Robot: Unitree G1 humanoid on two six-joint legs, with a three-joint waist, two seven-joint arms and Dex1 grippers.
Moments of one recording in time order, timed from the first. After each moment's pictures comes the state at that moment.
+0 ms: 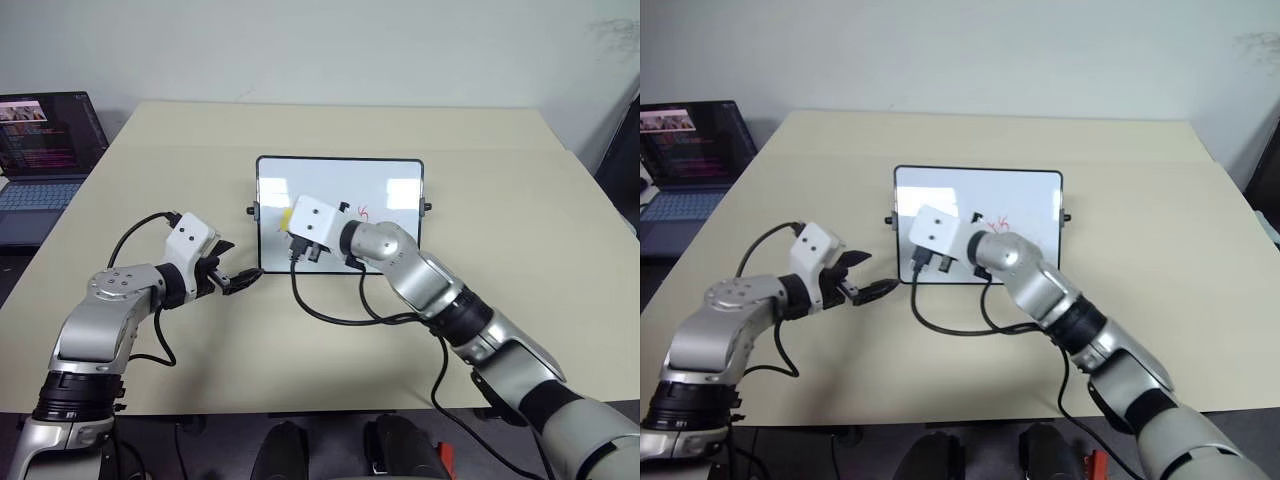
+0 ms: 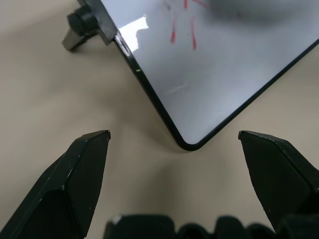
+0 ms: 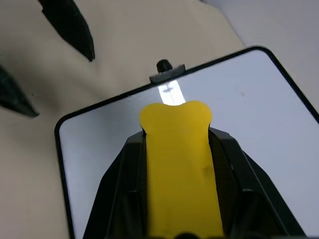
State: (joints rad) left arm -0.31 0.76 0.08 -0.06 -0.30 0.59 -0.81; right arm -0.96 -0.14 0.61 0.29 -0.15 0.35 0.46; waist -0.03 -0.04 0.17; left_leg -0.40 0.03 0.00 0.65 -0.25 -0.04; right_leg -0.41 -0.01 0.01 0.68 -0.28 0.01
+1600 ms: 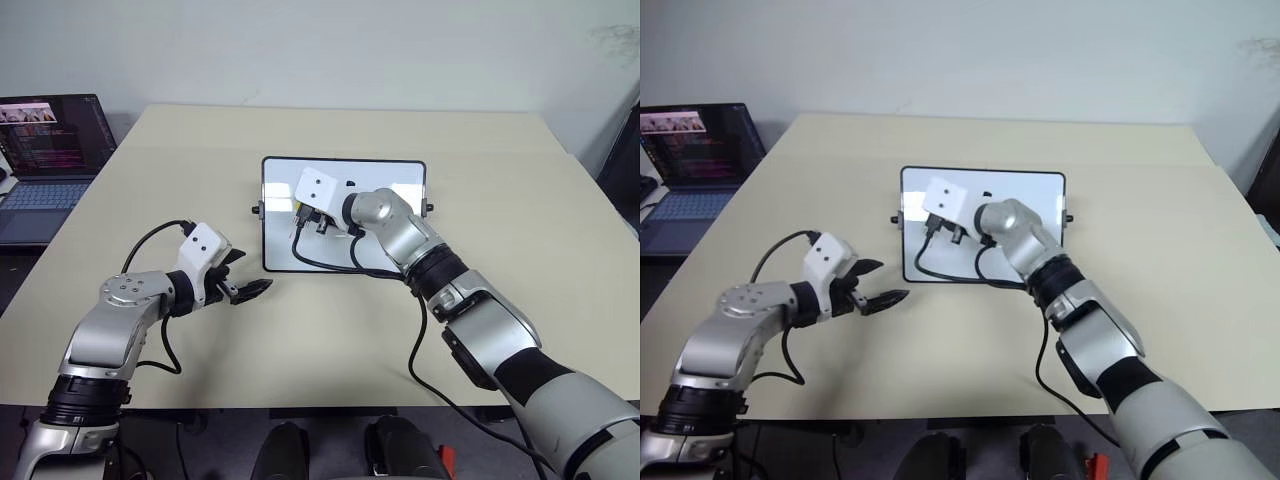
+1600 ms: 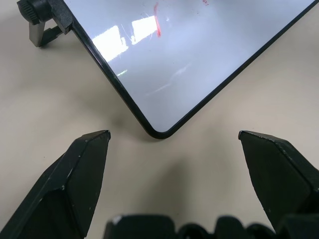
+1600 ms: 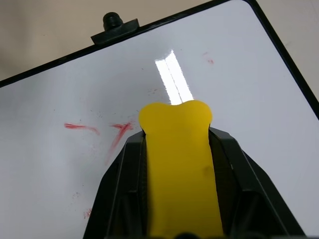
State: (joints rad) left arm -0.30 0.74 0.04 -0.07 -0.29 0.55 -0.84; right arm -1.16 -0.06 0.41 0.79 -0.27 0.20 0.60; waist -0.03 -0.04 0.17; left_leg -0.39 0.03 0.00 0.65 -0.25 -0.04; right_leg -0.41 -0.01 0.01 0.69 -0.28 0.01
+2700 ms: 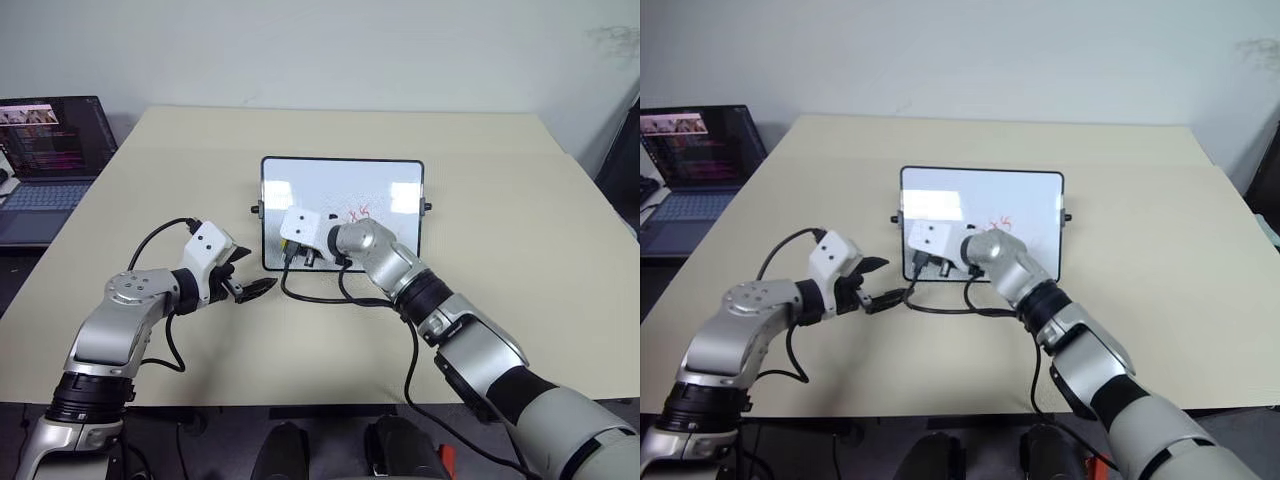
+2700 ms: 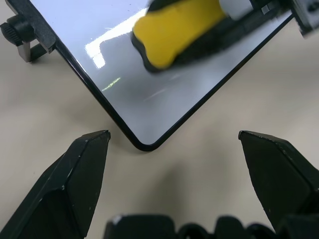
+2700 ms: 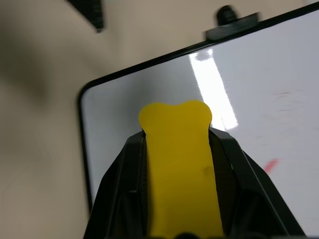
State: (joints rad) left arm -0.31 0.74 0.03 -0.07 -0.29 0.54 -0.85; right arm -1.07 -0.01 0.48 0.73 -0.29 0.22 0.58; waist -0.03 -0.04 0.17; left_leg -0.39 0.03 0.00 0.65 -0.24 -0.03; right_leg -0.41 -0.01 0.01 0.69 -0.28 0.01
